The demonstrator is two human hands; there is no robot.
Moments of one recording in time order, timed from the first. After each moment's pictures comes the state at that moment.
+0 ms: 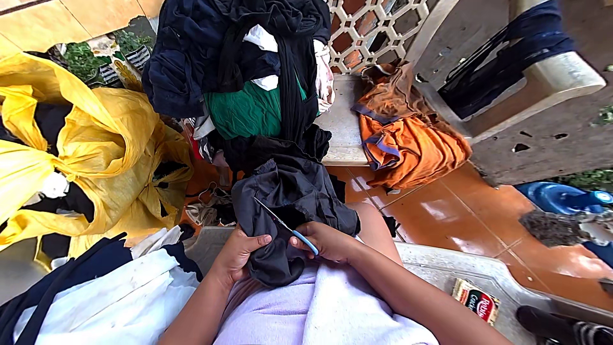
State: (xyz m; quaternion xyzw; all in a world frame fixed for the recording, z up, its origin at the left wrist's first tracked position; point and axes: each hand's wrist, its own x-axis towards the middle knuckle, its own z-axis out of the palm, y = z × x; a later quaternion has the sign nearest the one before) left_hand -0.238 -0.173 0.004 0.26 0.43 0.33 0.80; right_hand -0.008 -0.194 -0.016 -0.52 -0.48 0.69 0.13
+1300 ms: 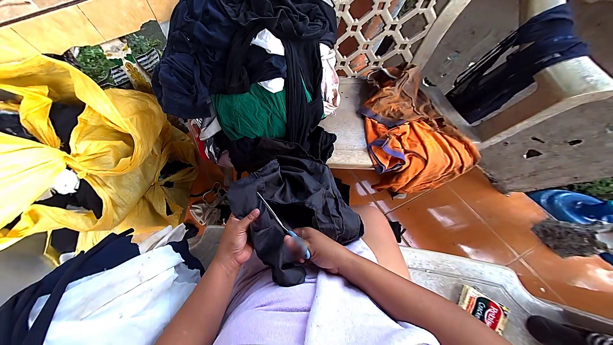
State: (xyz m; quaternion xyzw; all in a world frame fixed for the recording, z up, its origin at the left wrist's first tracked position) left_hand -0.225 -0.155 0.003 0.17 0.47 0.46 0.73; right_hand -0.037 -0.205 -0.015 -0.50 -0.40 0.73 0.24
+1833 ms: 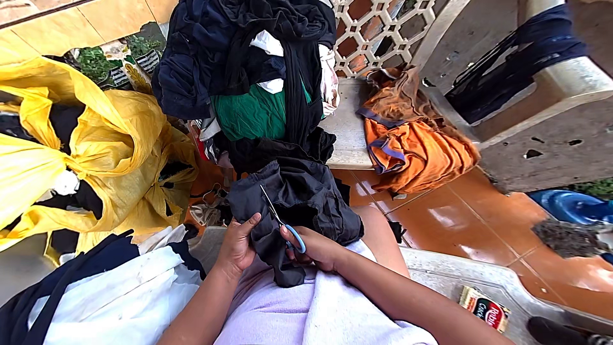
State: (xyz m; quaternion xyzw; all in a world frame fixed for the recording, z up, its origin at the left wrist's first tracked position) left_hand -0.224 -0.164 0.002 0.15 0.44 0.47 0.75; right_hand -0.043 -0.197 -0.013 -0.48 -0.33 0.78 0.21
